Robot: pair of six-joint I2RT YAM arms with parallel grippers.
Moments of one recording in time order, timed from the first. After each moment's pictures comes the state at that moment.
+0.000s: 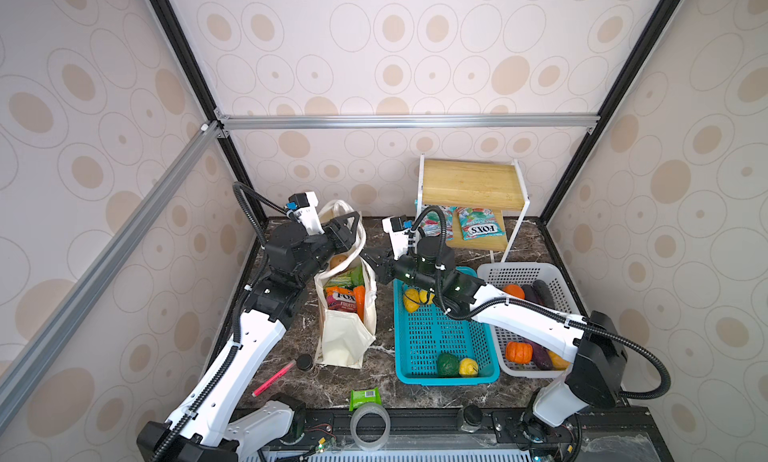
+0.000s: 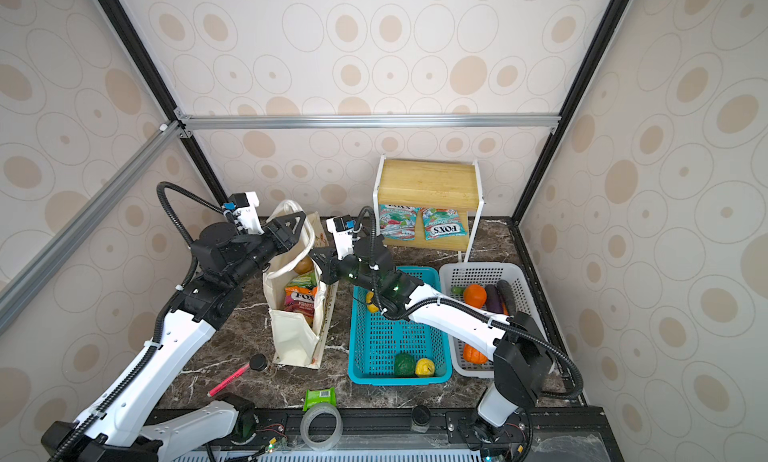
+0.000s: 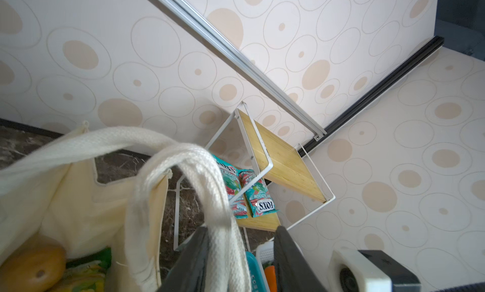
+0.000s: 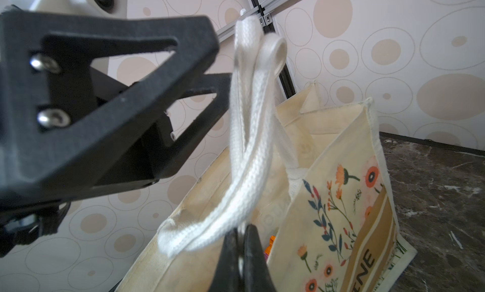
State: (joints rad) left arm -0.34 1.10 1.14 -0.09 0.13 -0.72; right arm 0.90 1.60 1.30 0.23 -0.16 0.46
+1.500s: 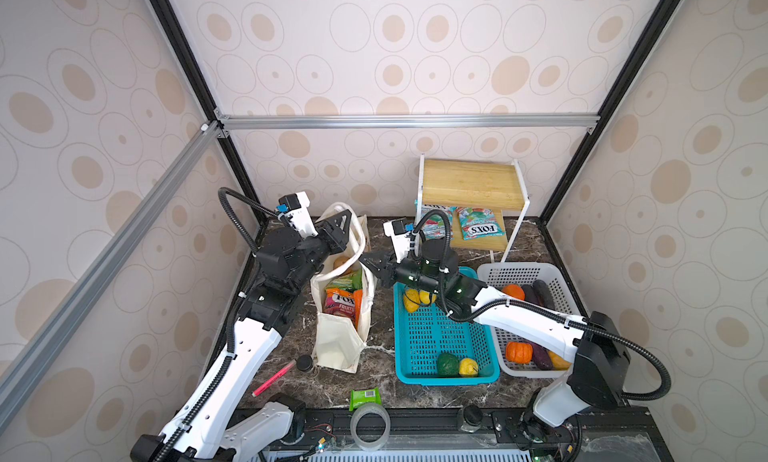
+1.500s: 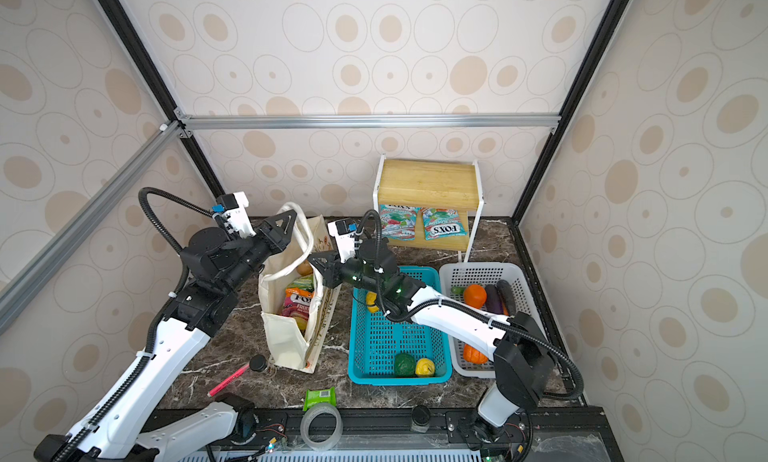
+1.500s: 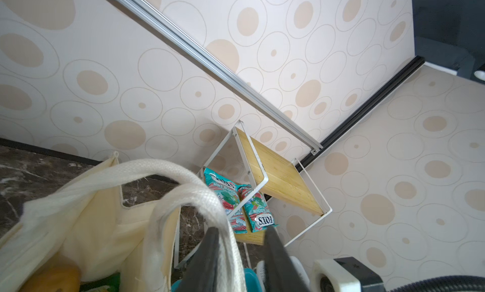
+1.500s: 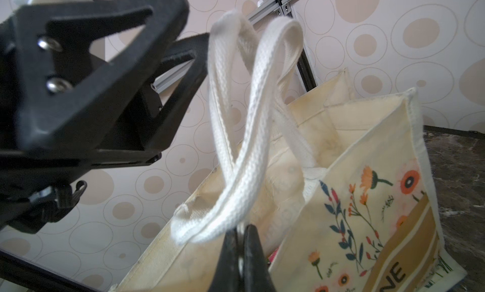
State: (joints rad) left arm -0.34 1.03 1.11 -0.04 0.08 -0.70; right arm 0.88 1.59 1.25 0.30 -0.27 0.51
